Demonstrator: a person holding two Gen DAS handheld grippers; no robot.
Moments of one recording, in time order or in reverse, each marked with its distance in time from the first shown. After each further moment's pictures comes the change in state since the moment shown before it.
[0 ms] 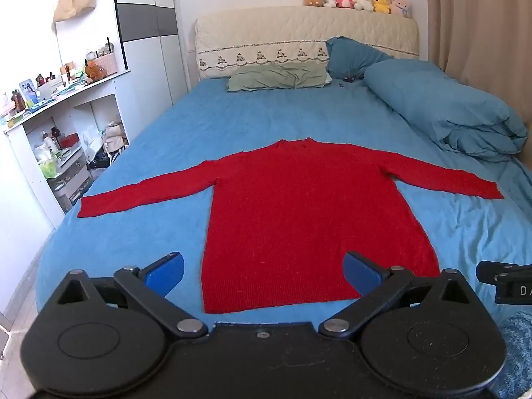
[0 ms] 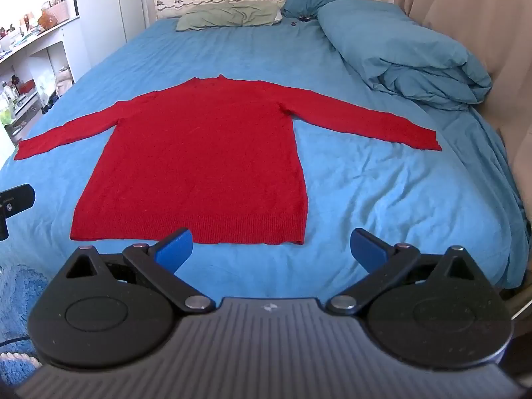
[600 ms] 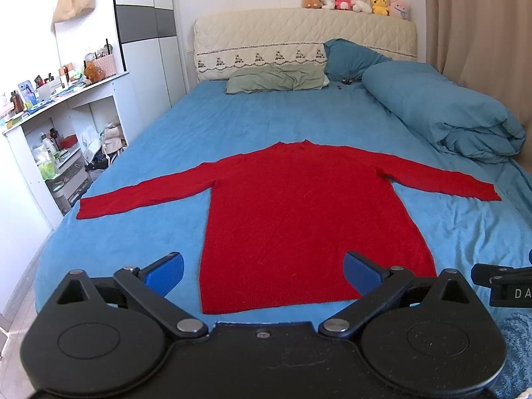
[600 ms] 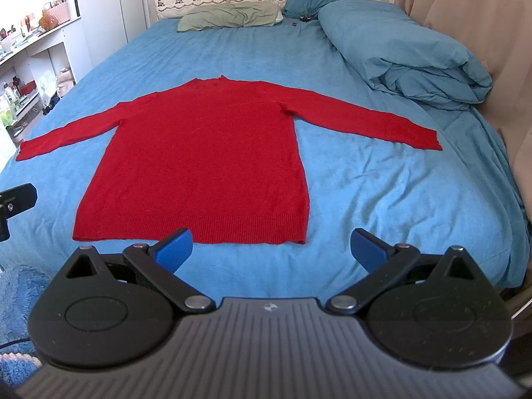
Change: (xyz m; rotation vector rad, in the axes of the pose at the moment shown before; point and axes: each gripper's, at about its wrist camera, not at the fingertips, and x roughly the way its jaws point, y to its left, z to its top) left arm -0.004 -0.002 0.002 0.002 -0.010 -0.007; right arm -0.002 0.002 0.002 0.001 0.001 0.003
